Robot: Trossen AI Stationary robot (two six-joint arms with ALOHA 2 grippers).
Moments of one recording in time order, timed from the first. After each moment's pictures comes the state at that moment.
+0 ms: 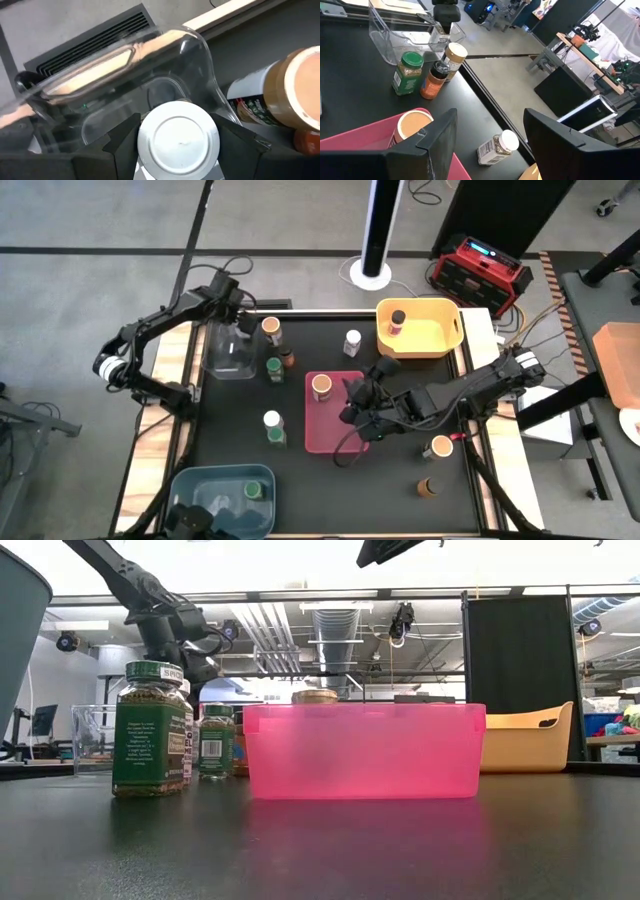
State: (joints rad) left arm 1.03 1.41 0.98 -0.61 -0.05 -0.05; right arm 0.34 1.64 1.45 -0.72 1.09 0.31
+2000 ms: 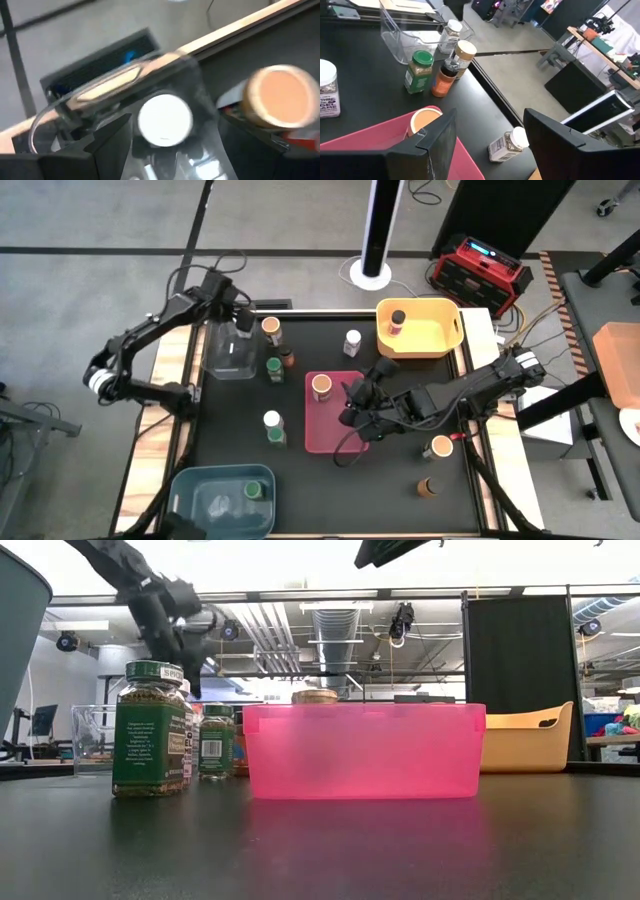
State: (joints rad) left arm 0.99 1.27 0.99 -0.64 -0.09 -0.08; right arm 0.34 1.64 1.45 -0.72 1.04 0.34
